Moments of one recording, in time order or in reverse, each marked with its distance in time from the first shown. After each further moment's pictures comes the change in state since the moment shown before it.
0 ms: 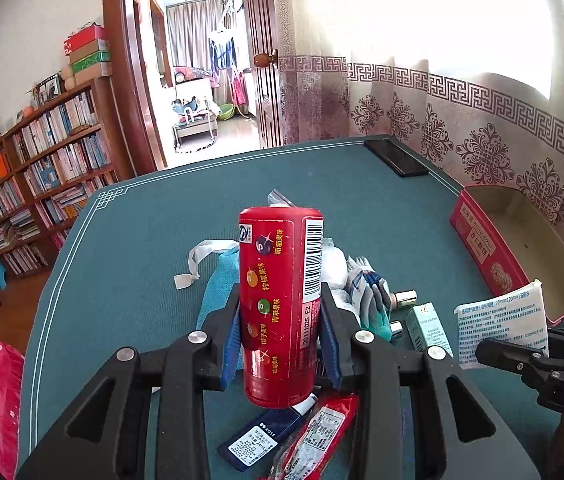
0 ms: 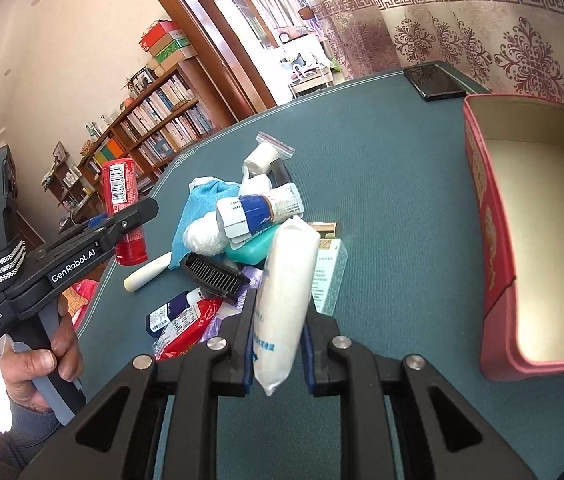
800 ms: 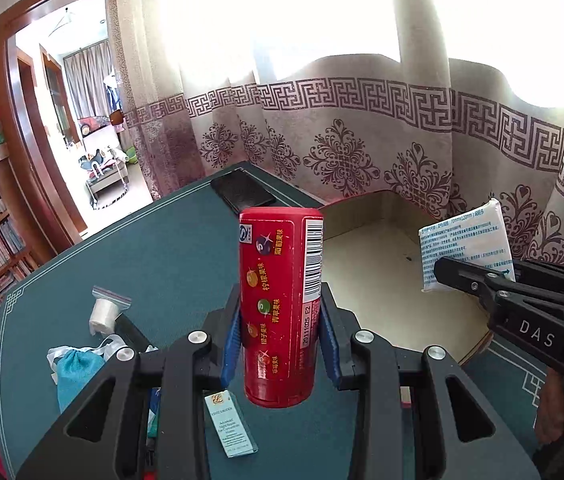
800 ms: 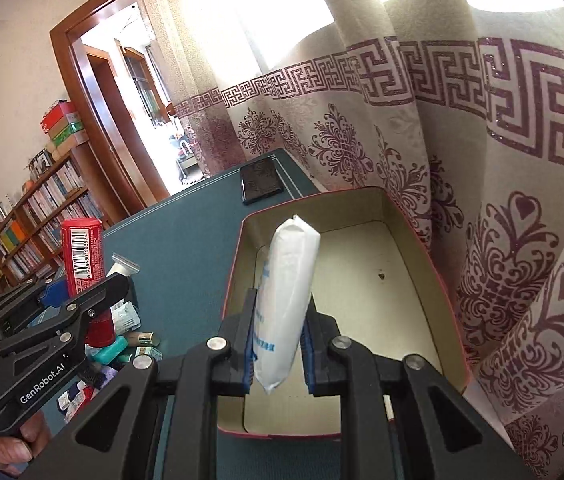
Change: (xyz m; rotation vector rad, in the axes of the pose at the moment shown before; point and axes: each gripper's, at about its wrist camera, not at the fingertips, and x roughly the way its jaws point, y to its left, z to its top) left arm -0.001 -0.193 0.051 0.276 -0.058 -0.246; right arm -0.099 -0.100 0.037 0.139 -0.259 -0.400
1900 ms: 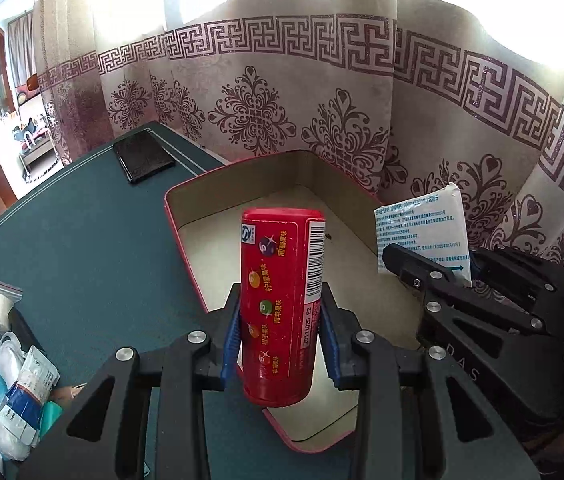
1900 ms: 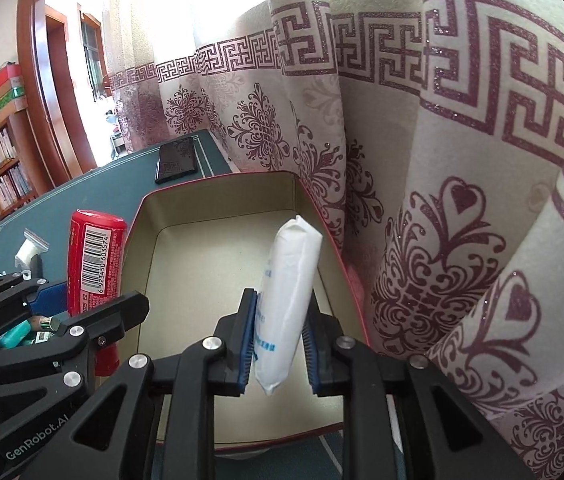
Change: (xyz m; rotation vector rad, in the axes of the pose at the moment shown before) left arm 0.061 -0.051 0.005 -0.020 0.149 -0.249; right arm 0.016 -0.025 -0.007 -0.070 0.052 -0.287
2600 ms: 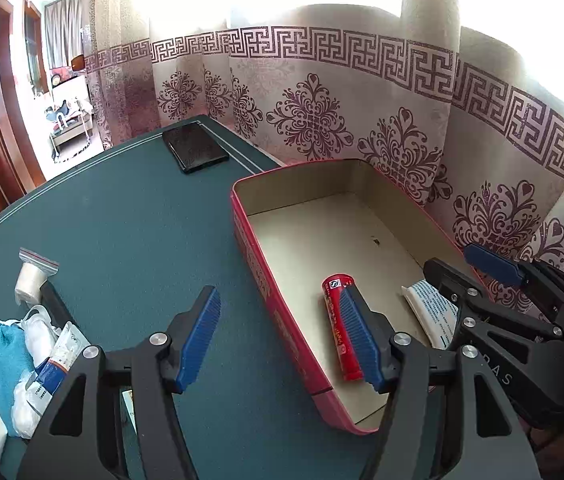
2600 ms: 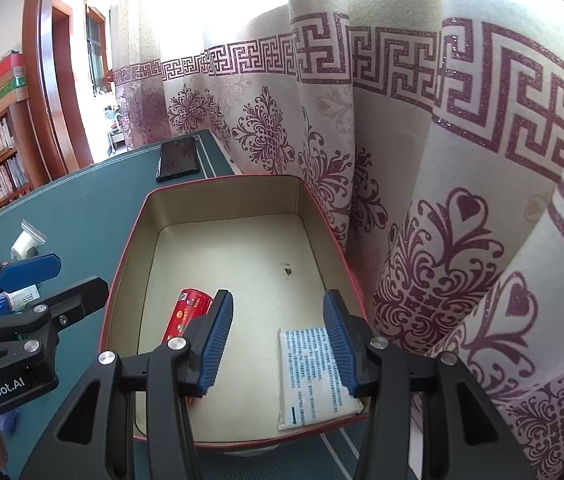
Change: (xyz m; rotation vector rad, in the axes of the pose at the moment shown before) left arm -0.014 0.037 -0.013 -0.096 -0.021 0.103; right arm -0.004 0.015 -0.002 -0.045 -0.016 -0.031
